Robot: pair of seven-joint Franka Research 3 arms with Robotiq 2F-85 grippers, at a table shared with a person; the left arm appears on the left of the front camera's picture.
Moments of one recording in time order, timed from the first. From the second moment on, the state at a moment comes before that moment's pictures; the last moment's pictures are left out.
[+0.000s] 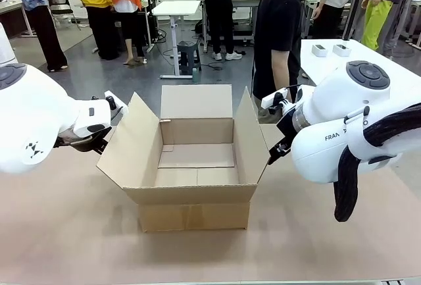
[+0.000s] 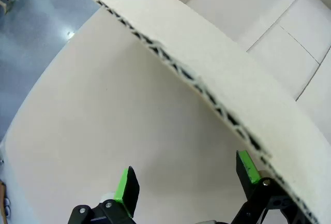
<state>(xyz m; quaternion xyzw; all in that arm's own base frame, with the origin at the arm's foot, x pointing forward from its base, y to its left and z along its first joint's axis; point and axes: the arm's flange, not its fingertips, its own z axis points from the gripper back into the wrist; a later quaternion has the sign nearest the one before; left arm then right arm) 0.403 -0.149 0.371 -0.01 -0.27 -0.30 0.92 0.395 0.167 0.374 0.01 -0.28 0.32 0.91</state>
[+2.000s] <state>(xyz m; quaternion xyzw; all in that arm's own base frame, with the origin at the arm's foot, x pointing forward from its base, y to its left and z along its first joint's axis) 0.359 -0.106 0.621 -0.09 -0.19 -0.47 0.86 0.346 0.083 0.607 0.16 -0.28 0.48 0.82</state>
